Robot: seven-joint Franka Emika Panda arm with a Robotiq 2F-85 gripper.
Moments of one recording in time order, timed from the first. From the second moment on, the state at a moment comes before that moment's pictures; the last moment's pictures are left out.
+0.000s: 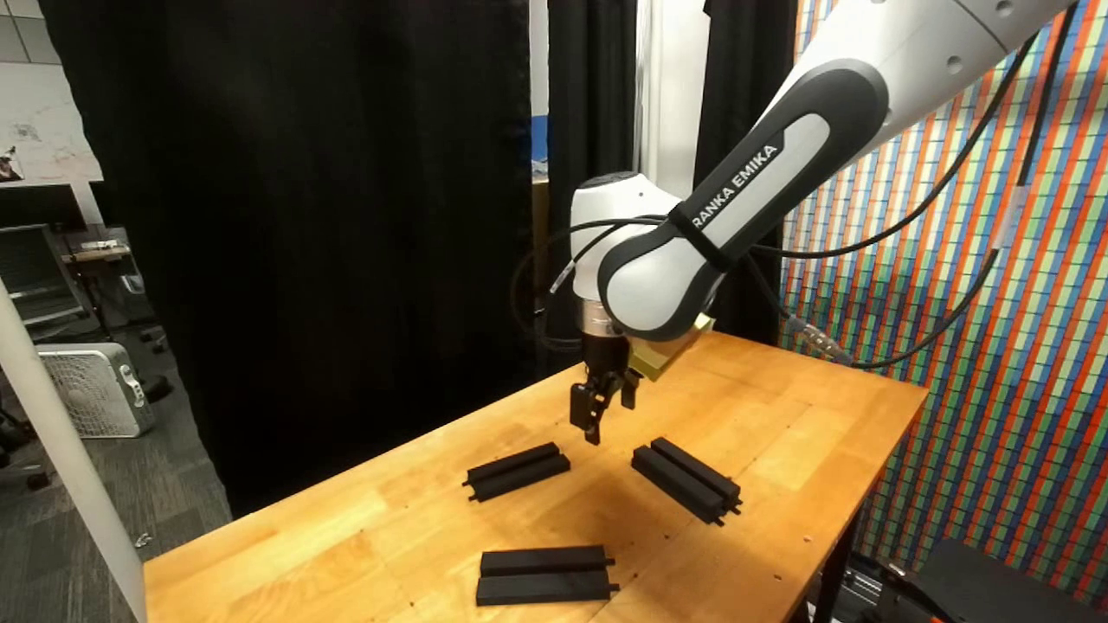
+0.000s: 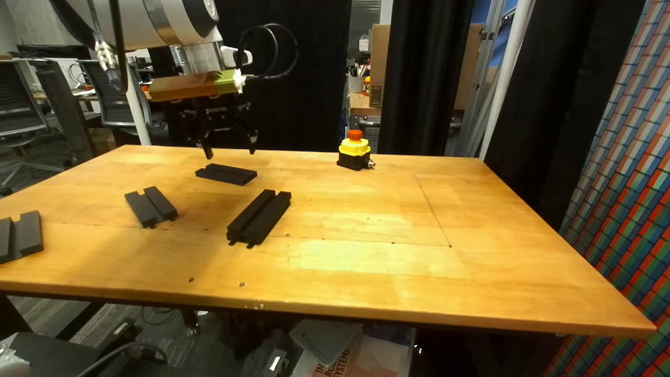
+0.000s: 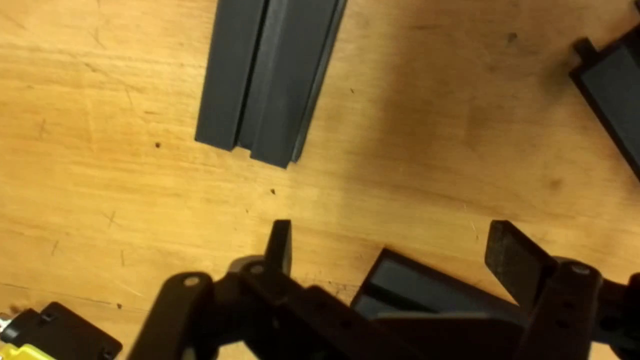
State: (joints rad) arm 0.15 0.09 0.12 -2.31 -0.22 2.46 0.14
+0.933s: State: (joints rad) arm 0.27 0.47 0.16 -1.82 -0.23 2.31 0.05
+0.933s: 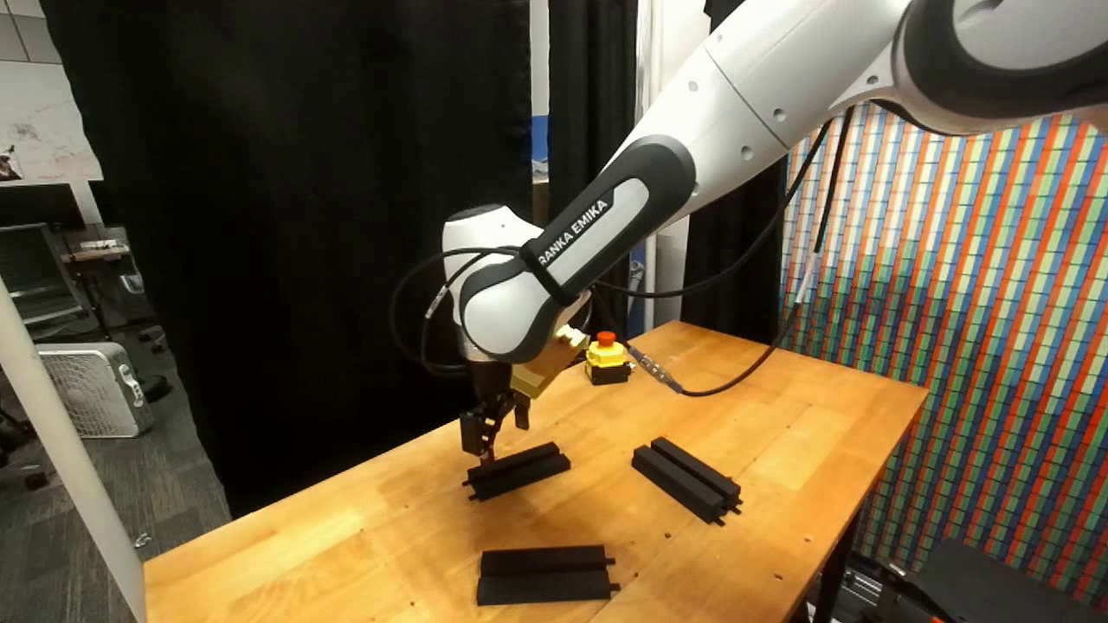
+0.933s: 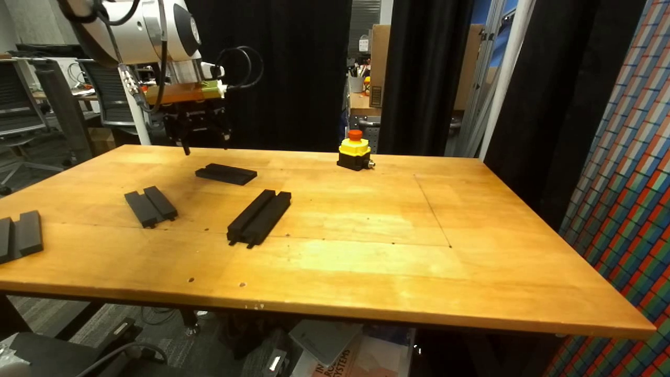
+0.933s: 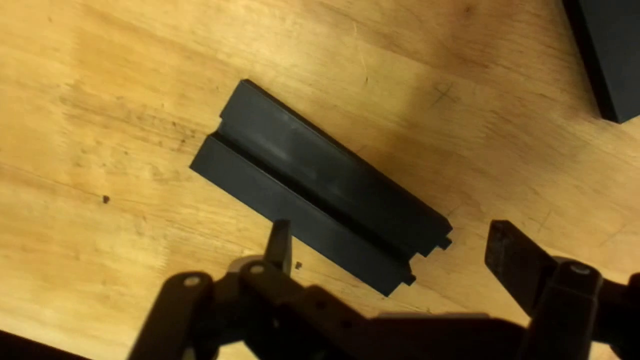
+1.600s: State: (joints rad) arm 0.21 0.56 0.16 -1.73 -0.31 2.32 -0.49
